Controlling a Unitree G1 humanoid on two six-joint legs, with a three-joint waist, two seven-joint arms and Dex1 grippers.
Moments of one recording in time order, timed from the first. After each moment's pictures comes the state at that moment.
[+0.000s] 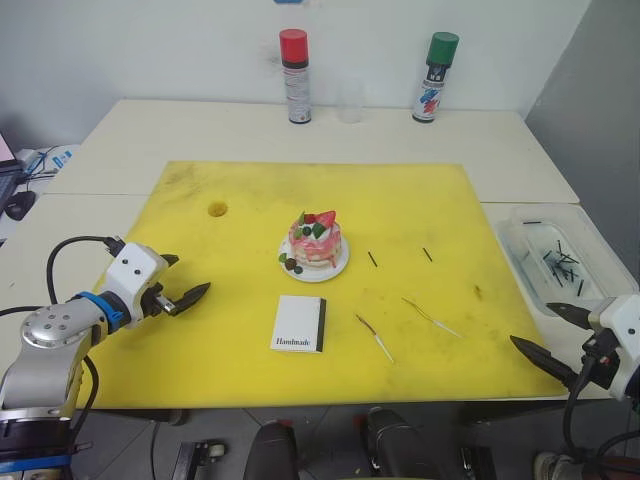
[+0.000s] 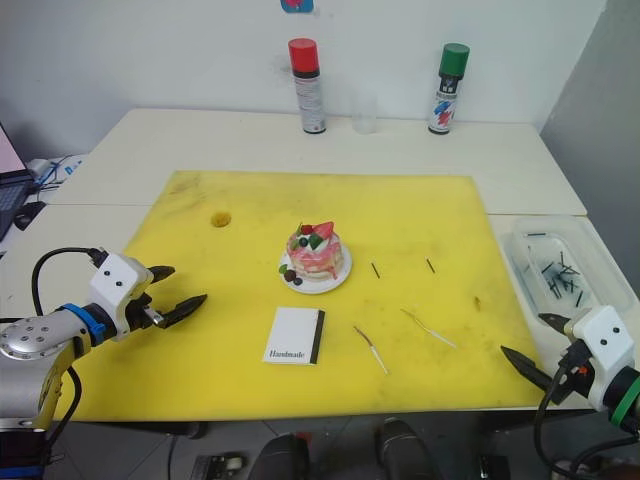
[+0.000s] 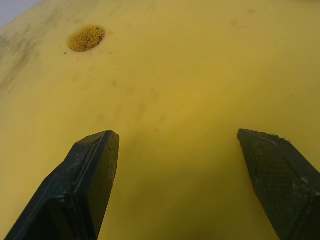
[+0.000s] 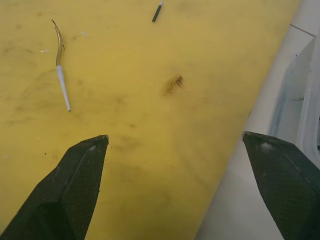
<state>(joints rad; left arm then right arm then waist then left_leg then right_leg) -0.07 0.83 0.26 0.04 -0.23 0.21 -0.80 0.44 -0.75 -0.58 -0.55 0.44 0.49 0.83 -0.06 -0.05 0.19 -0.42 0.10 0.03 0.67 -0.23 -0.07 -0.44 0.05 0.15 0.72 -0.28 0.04</state>
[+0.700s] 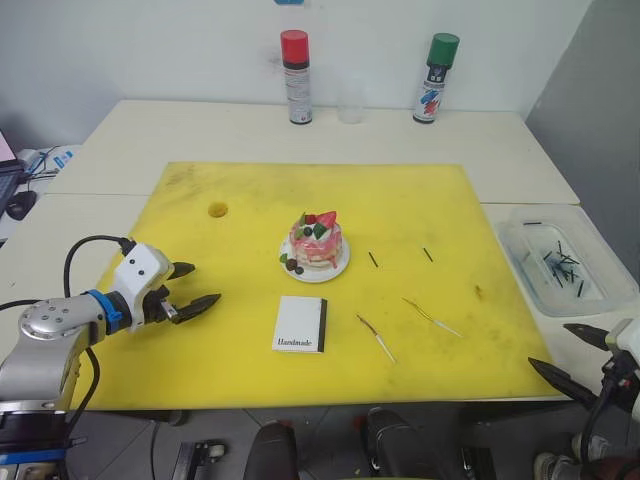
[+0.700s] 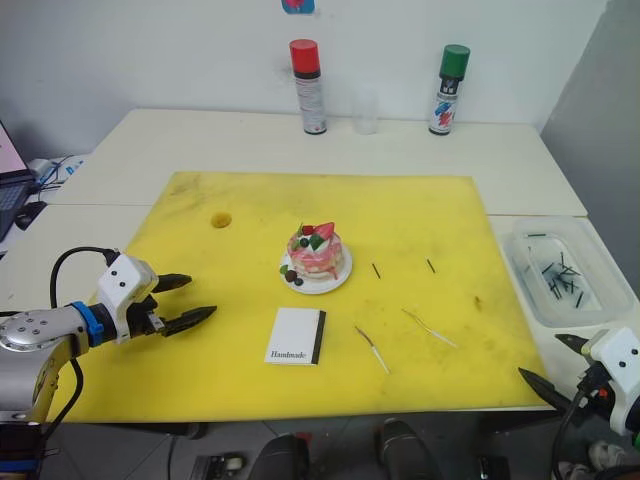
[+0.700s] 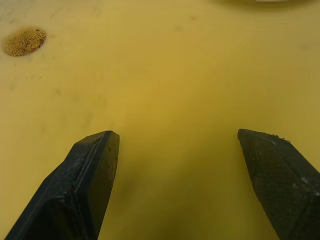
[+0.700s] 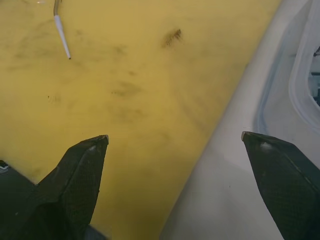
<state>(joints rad) -0.10 0.86 0.23 0.05 -0.30 0.27 -0.97 0.58 -0.75 -0.64 -0.51 0.41 0.40 0.90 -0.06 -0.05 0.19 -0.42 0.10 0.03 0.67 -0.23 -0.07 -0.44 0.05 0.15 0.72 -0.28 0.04</state>
